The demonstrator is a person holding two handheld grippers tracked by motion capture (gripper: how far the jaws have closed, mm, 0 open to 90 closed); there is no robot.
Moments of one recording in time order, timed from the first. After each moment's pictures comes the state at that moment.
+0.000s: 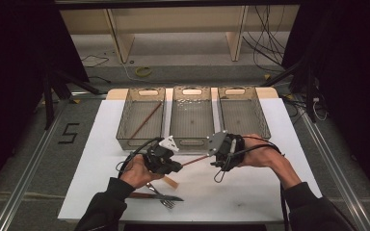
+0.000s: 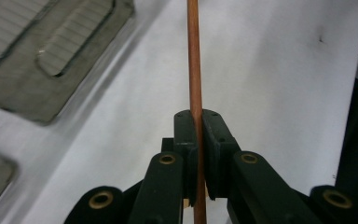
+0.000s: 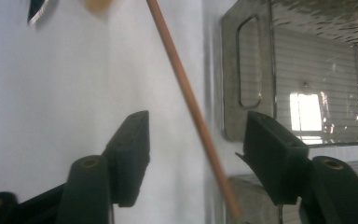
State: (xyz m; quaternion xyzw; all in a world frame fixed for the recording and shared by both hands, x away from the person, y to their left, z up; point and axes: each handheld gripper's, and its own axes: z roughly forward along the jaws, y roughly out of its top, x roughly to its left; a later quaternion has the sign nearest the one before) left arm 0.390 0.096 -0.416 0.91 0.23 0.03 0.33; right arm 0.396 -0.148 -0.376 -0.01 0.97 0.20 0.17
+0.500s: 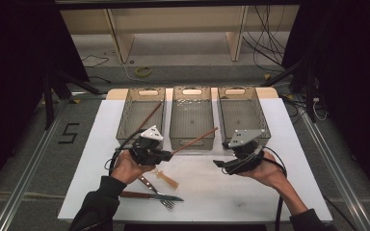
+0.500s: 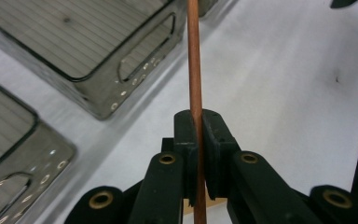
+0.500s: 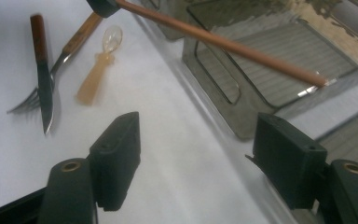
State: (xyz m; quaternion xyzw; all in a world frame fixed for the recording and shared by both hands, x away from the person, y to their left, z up) left arm 0.398 0.129 -0.400 0.88 0.29 0.05 0.38; right arm 0.375 -0.195 -0.393 0.23 0.88 0.39 0.14
